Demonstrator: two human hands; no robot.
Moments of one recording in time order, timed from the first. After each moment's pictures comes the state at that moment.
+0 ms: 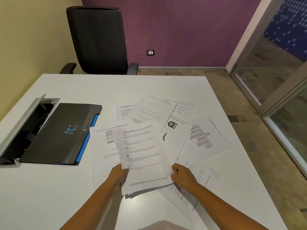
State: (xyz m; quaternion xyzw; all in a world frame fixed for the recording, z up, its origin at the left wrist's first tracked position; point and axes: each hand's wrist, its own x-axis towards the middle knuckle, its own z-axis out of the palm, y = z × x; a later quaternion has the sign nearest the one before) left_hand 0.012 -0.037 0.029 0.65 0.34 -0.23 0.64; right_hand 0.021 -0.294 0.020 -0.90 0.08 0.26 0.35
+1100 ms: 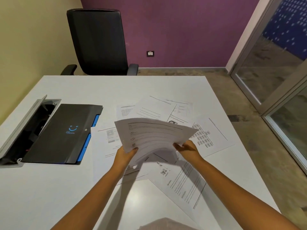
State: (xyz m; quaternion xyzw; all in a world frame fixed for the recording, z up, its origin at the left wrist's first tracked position) left_hand 0.041 -0.055 0.070 0.72 0.18 -0.07 0.66; right_hand 0.073 -0.295 0.087 -0.82 0.10 0.14 0.54
